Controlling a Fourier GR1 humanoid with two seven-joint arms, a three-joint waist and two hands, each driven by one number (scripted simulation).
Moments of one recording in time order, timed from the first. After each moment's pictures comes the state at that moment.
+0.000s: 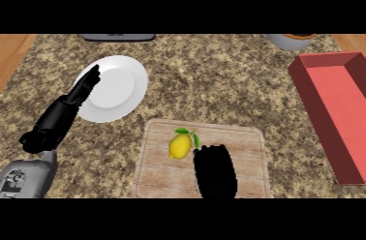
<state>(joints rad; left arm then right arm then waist) -0.21 0.33 -0.04 -1.53 -0.06 -0.16 -0.10 -0.20 -0.07 0.79 -1.57 1.22 0.33 0.73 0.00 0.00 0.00</state>
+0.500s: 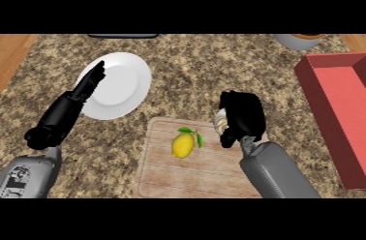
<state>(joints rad) -0.24 0.31 -0.05 -1.54 -0.07 -0.17 -0.07 -0.43 -0.10 0.41 -1.40 1.15 0.16 0.63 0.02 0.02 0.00</state>
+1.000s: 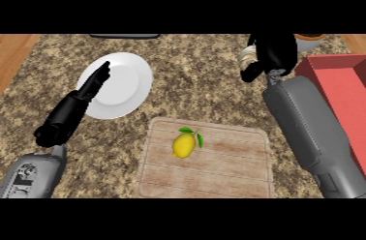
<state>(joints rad) -0.25 0.29 -0.06 -1.52 -0.09 -0.17 -0.07 -0.84 -0.22 0.13 -1.02 1.14 0.00 0.52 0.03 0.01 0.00</state>
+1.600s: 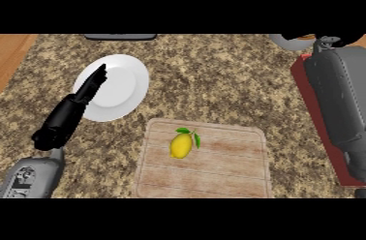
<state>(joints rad) -0.22 0.28 -0.04 -1.52 -0.10 -0.17 -0.09 -0.96 -0.33 -0.09 -0.97 1.20 -0.21 0.76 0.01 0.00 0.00</state>
